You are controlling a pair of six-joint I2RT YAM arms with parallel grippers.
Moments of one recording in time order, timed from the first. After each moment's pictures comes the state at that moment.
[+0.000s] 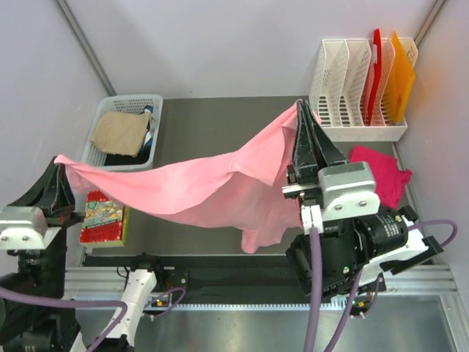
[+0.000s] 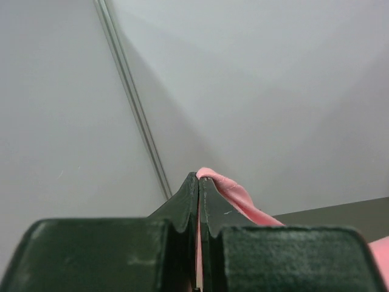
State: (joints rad) left arm -0.03 0.55 1.68 -0.61 0.04 0.25; right arm 1.93 1.60 1.97 1.32 0.85 -1.99
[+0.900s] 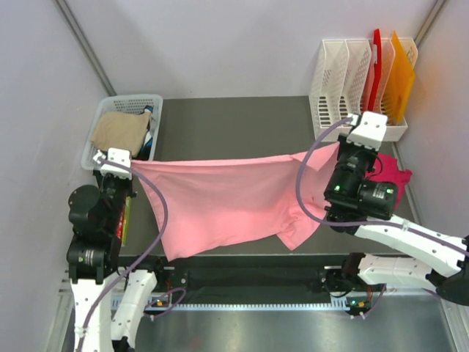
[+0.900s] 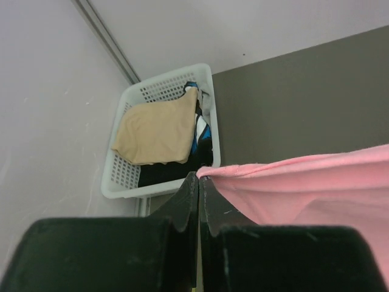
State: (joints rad) left arm -0.03 0.49 1.04 -0.58 -0.02 0.29; right arm 1.03 1.02 0.99 1.28 1.48 -1.36
